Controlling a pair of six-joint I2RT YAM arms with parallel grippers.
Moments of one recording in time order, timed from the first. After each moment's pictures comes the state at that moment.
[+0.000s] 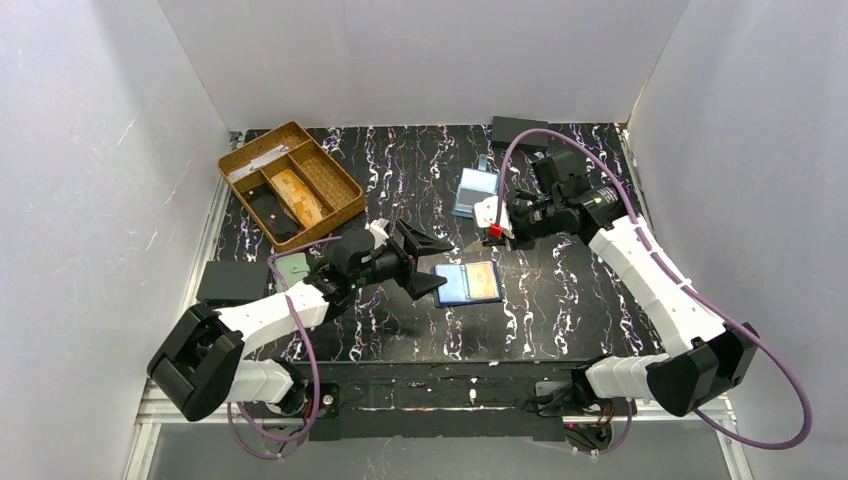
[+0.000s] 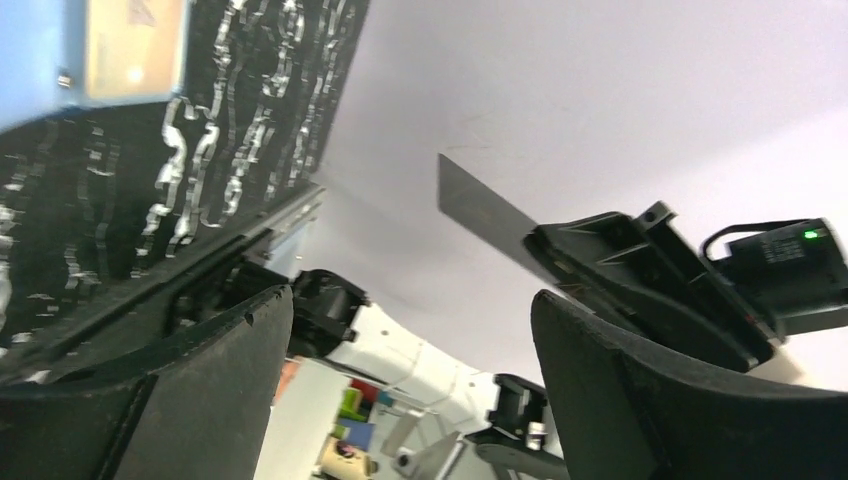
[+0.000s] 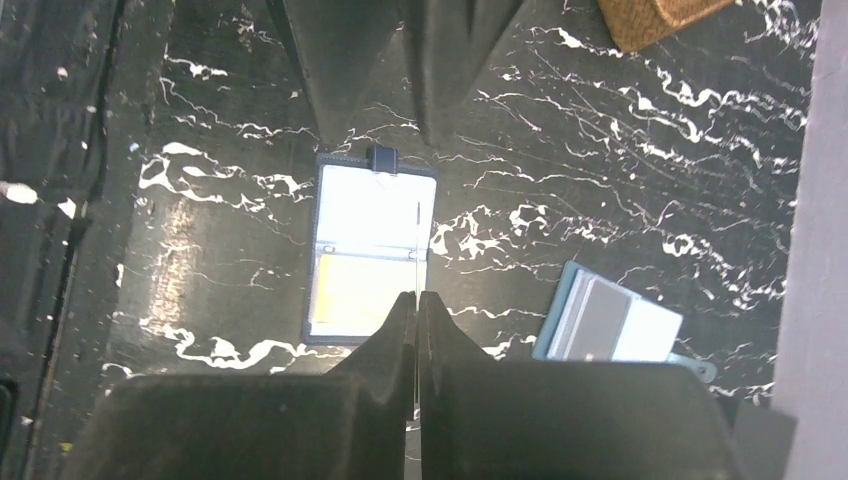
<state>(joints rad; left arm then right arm) -0.69 1.28 0.56 0.40 0.42 -1.68 0.49 1.29 1.36 -1.02 -0.76 -1.18</state>
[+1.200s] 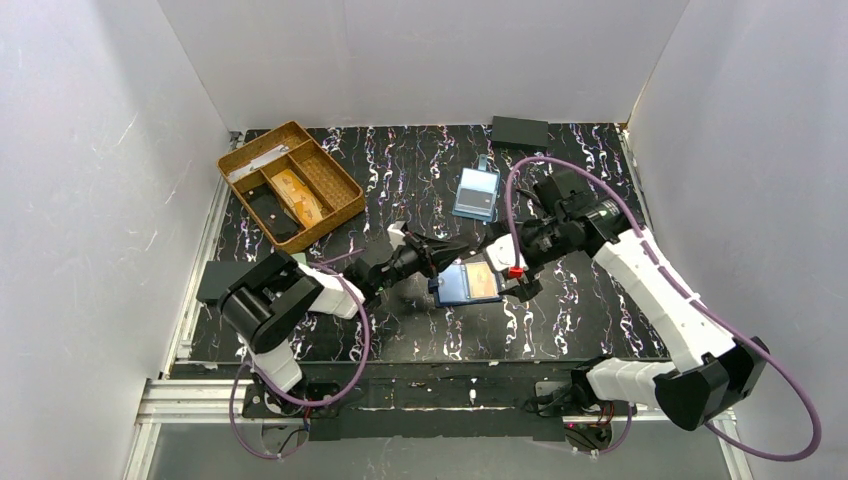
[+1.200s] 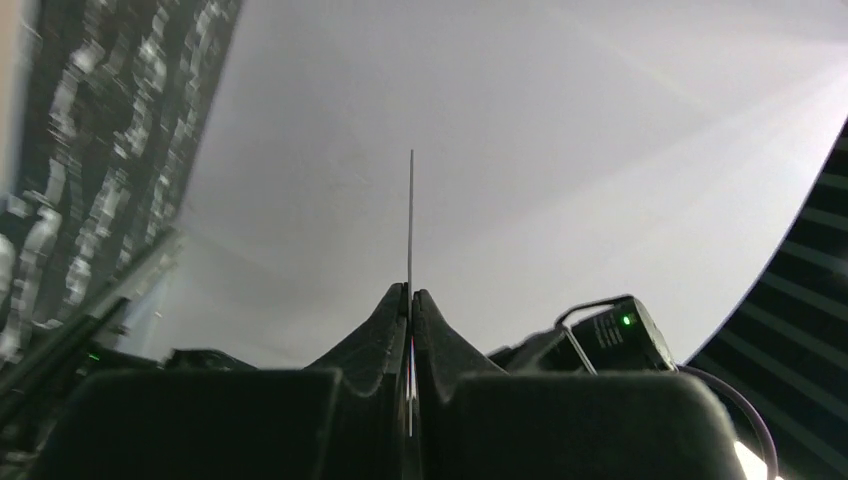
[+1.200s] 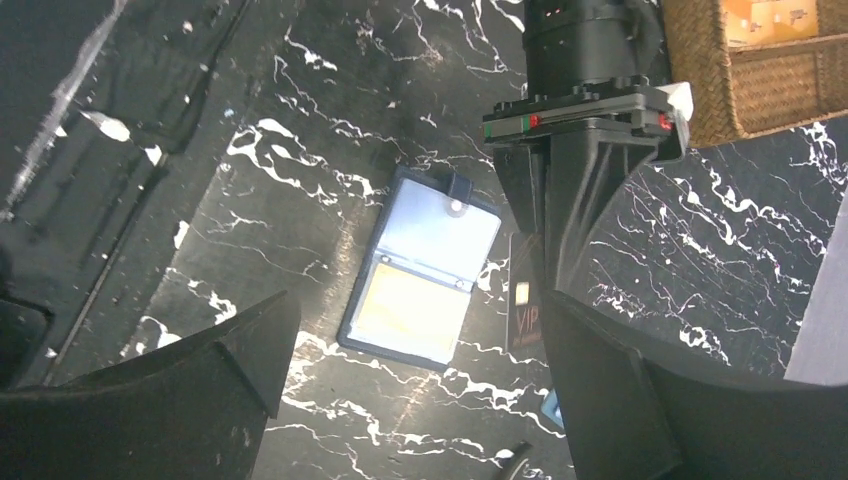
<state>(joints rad) -0.76 1.71 0.57 1.09 0.26 -2.01 0.52 1.23 1.30 -1.23 -0.84 -1.53</state>
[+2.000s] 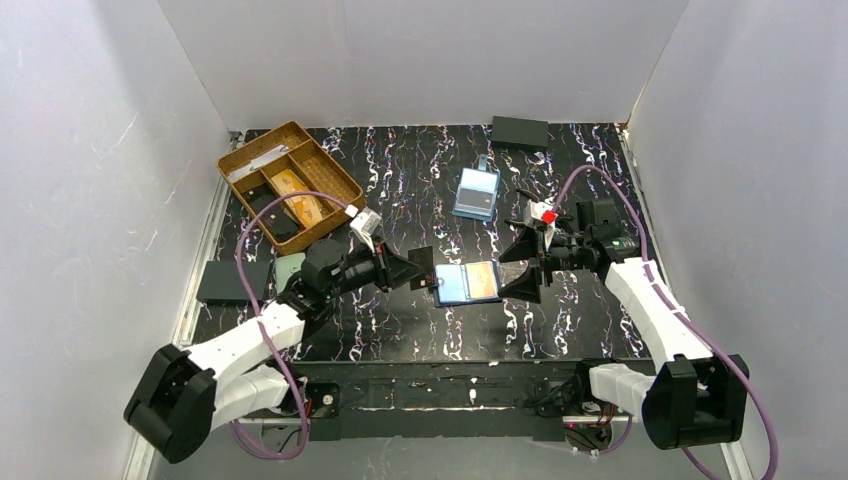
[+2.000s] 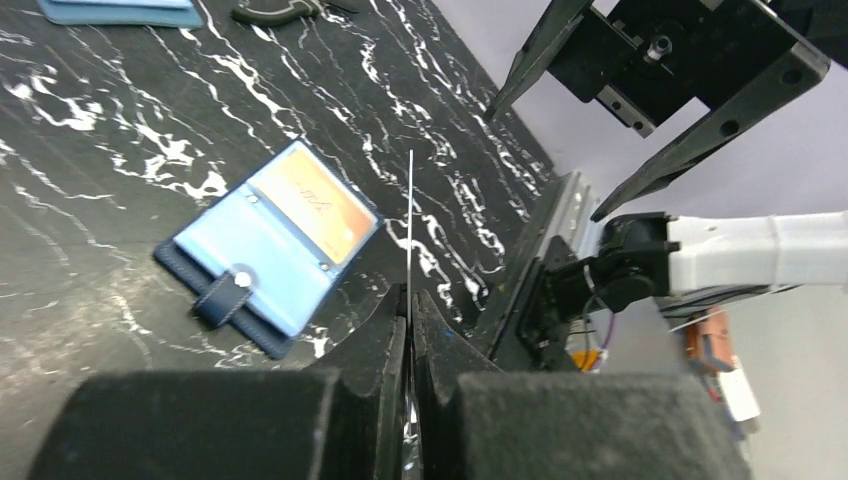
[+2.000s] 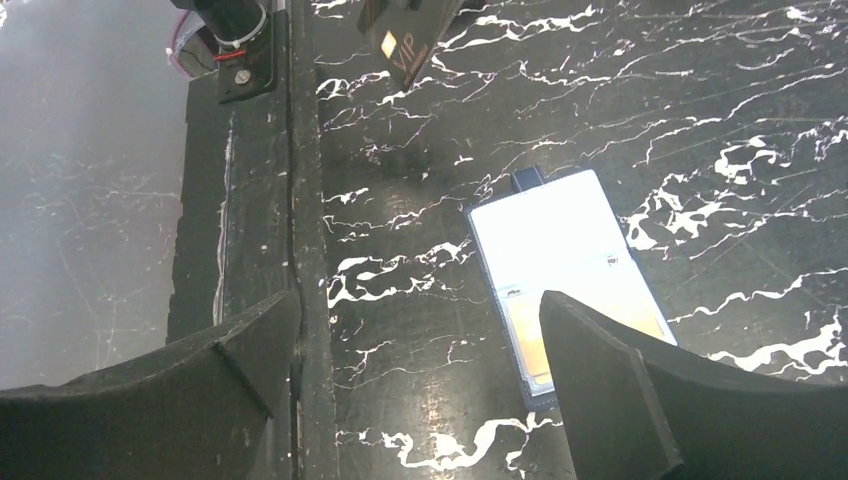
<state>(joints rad) -0.60 1.07 0.44 0.48 0.48 -0.62 0.16 1.12 0.82 -0.68 -1.24 -0.70</state>
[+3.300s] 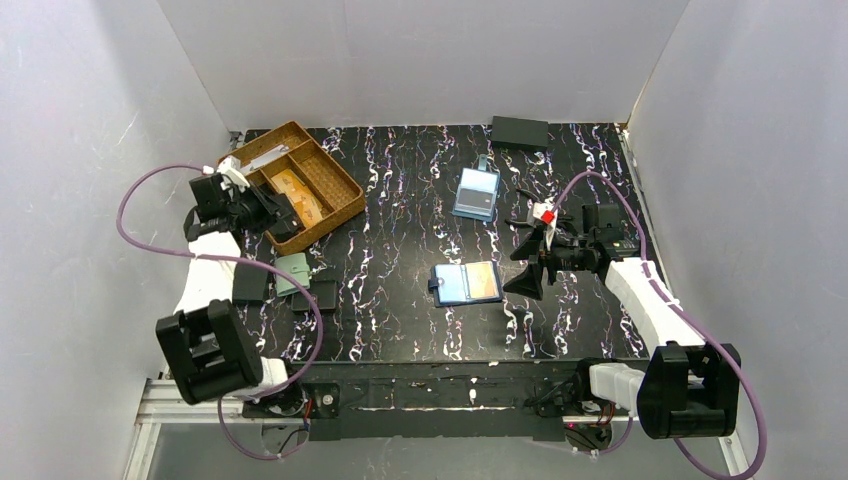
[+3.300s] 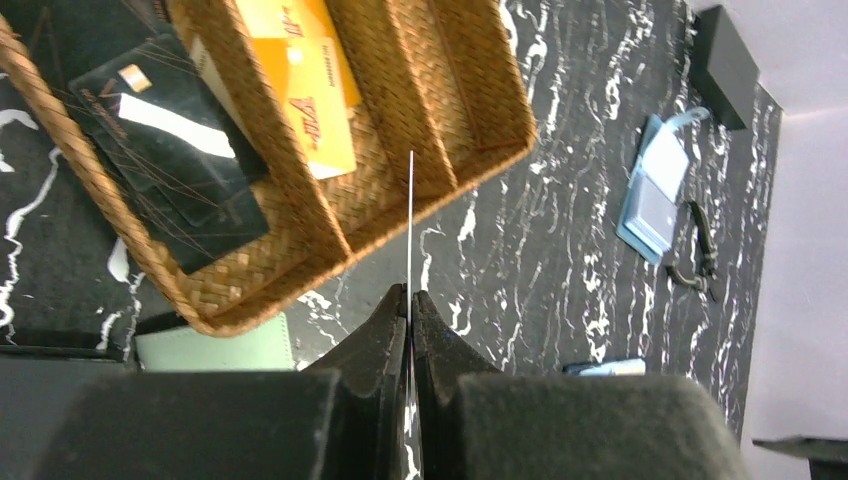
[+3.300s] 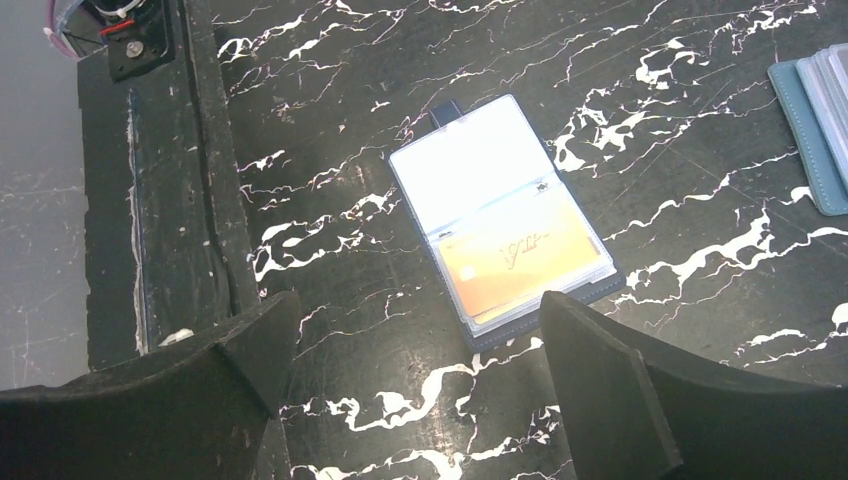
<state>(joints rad) 0.31 1.33 0.96 -0.31 0.51 -0.38 0.09 1.15 0.76 -0.58 -1.13 -0.69</state>
